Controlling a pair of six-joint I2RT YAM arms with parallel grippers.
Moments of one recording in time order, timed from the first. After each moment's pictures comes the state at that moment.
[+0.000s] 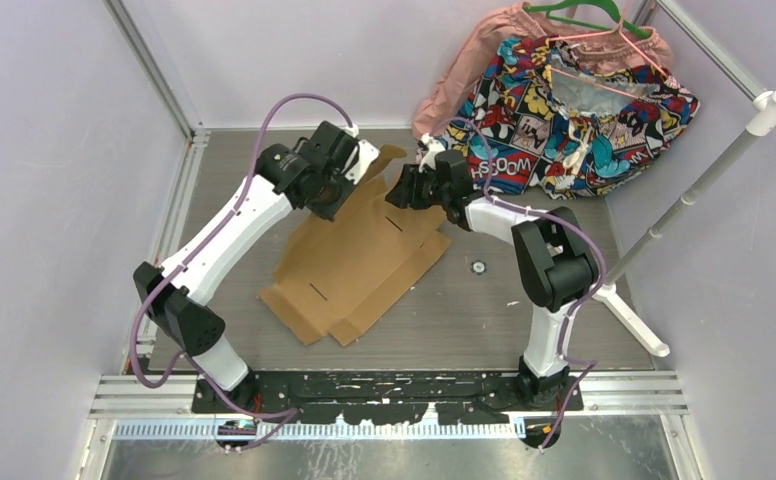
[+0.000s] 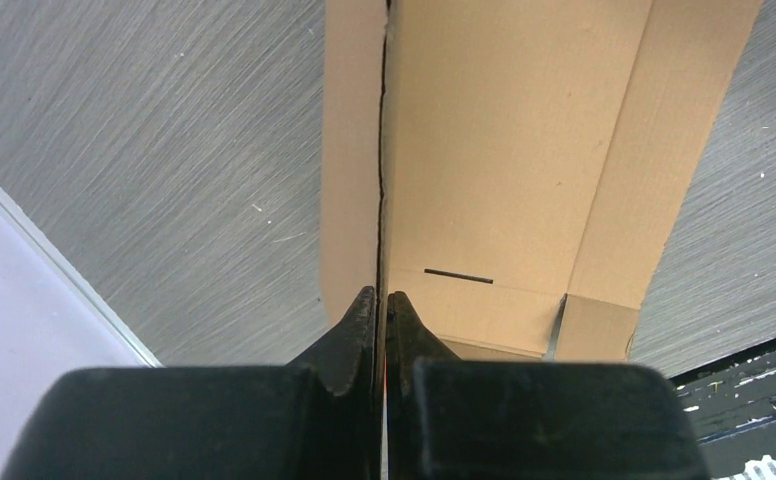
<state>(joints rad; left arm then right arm) -0.67 1.65 1.80 -1.16 -0.20 0.11 0.41 1.90 1.20 0.23 -0.39 0.45</state>
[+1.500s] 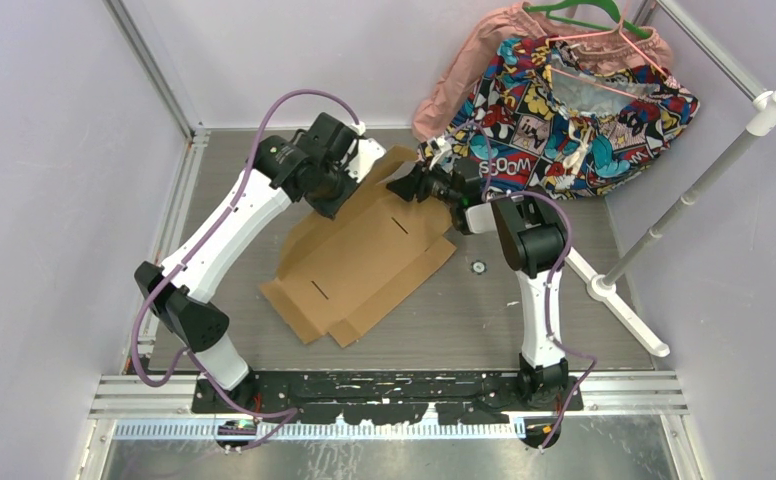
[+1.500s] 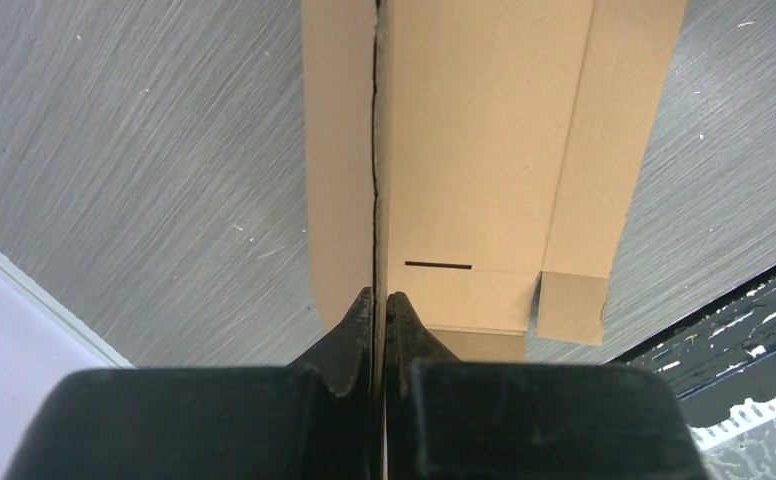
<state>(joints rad) -0.67 1.68 1.91 -1.25 -0.08 0.18 0.29 2.23 1.23 0.94 -0.72 0.48</state>
